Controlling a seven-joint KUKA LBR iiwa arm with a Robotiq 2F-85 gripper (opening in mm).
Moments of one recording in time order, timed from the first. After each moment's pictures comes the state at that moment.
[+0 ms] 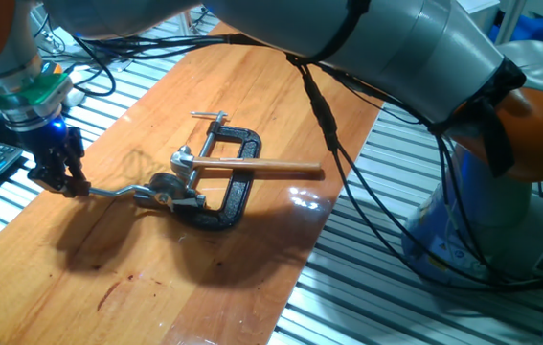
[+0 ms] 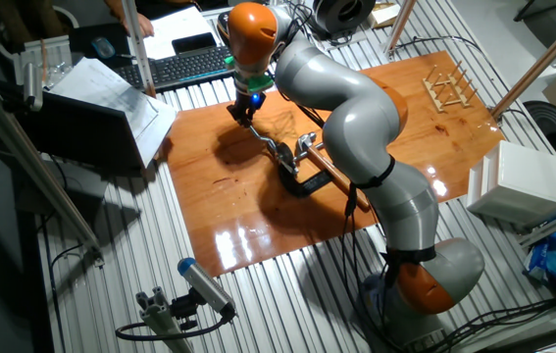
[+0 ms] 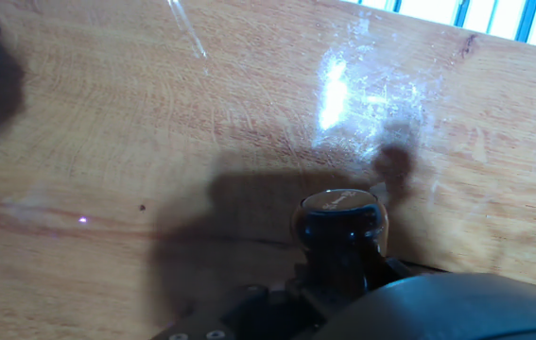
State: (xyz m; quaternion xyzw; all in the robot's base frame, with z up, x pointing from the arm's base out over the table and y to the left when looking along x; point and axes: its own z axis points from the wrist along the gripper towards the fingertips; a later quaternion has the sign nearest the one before) arm 0.689 0.259 0.120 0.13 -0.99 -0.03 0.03
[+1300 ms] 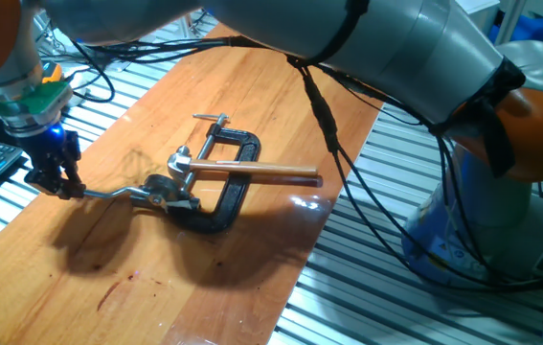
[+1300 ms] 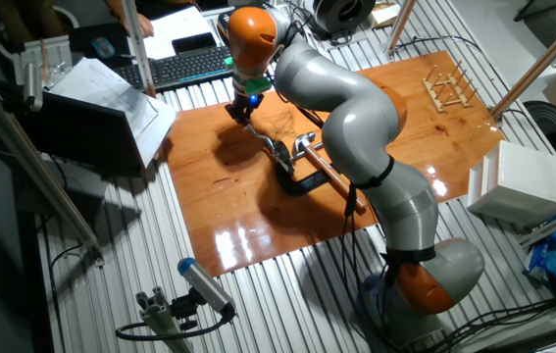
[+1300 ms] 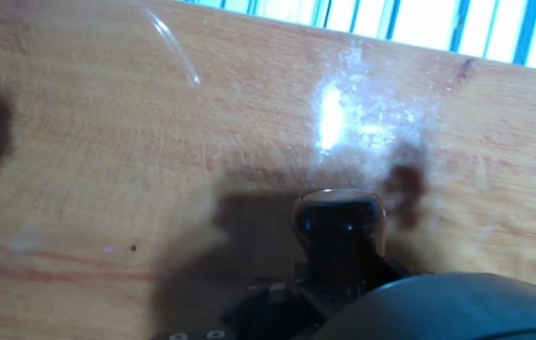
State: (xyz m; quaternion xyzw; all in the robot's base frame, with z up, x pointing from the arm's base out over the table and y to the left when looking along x) arm 0.704 0.259 0.110 0.12 -0.99 -0.03 0.01
